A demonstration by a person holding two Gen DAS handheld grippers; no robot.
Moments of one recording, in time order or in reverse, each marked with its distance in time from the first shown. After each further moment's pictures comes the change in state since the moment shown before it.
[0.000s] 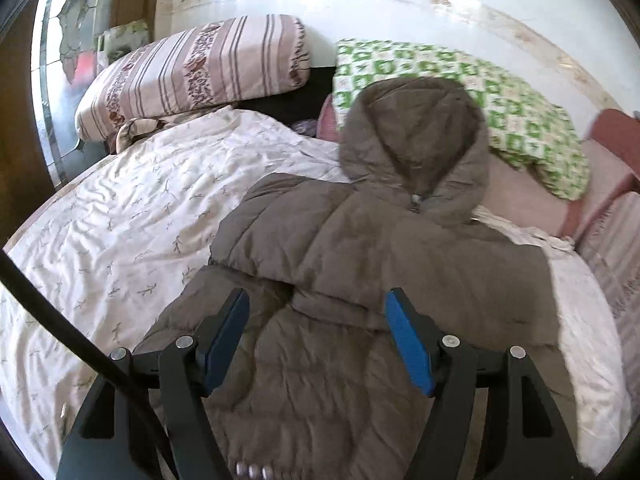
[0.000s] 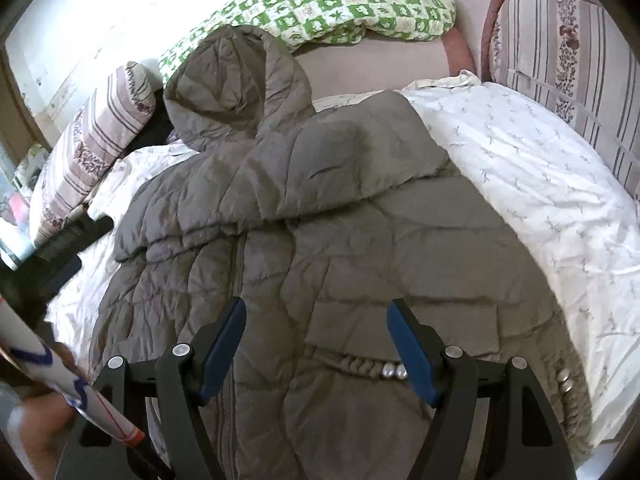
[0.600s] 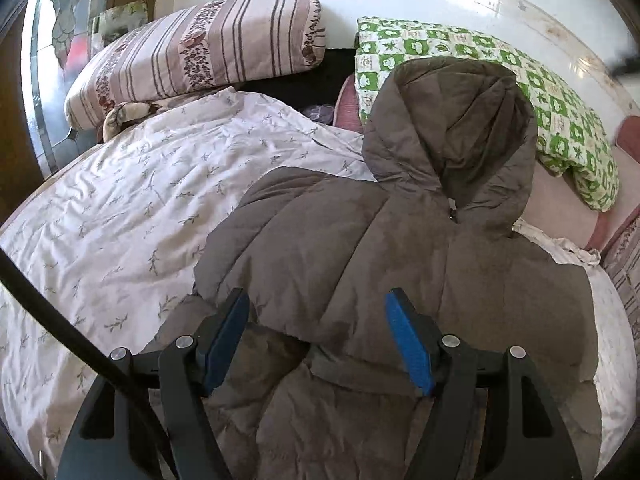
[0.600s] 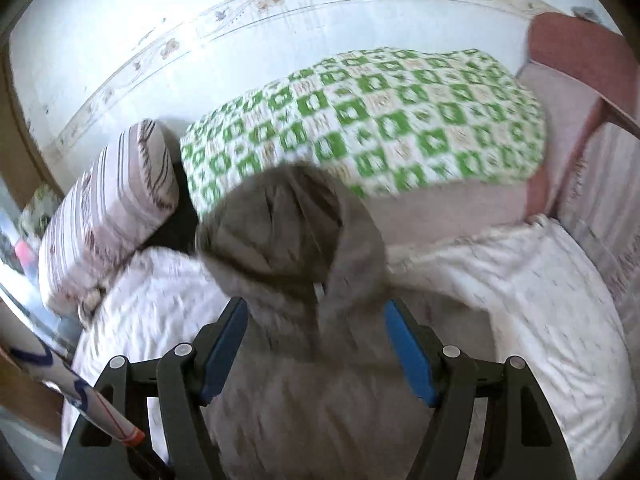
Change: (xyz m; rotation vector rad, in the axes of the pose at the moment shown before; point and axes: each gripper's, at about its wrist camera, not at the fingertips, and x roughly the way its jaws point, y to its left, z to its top) left arm 0.074 0.015 0.026 -0.016 0.047 -0.005; right arm 0.041 0.108 0.293 -0.088 -0.098 0.049
